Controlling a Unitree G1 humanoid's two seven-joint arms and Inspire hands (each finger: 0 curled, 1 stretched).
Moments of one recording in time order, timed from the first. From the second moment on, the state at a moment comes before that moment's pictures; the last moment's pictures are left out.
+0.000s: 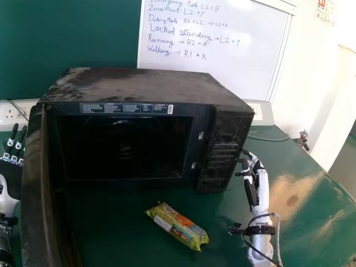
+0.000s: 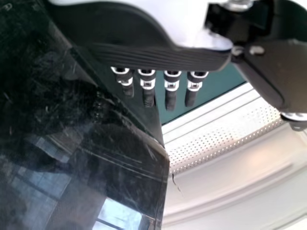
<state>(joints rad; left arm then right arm) -0.42 0.43 0.77 0.95 -0.92 0.06 -1.29 -0.54 -0.34 -0.06 1.19 -0.20 -1.01 -0.27</state>
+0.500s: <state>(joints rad) -0.42 0.43 0.77 0.96 -0.92 0.05 -1.28 -0.54 -0.34 -0.06 1.19 -0.19 -1.01 -0.26</state>
